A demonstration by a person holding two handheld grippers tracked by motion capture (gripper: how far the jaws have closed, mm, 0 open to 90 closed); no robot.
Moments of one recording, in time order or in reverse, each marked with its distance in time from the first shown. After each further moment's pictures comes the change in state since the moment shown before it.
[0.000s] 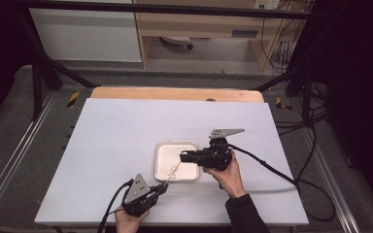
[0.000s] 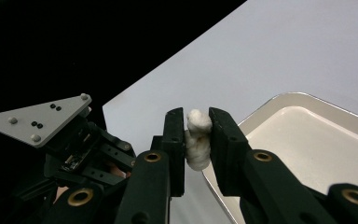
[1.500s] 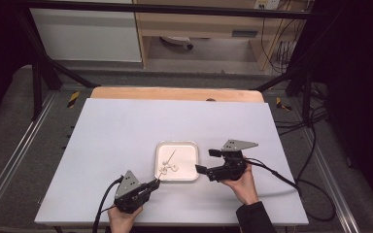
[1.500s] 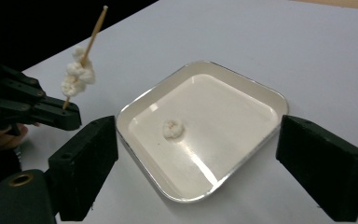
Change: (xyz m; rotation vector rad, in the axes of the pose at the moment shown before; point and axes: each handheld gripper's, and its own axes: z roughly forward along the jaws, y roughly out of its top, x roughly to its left) left arm 0.018 -0.002 -0.014 -0.014 0.039 -0.085; right arm -0.016 -0.040 -0.029 0.000 -0.287 -0.135
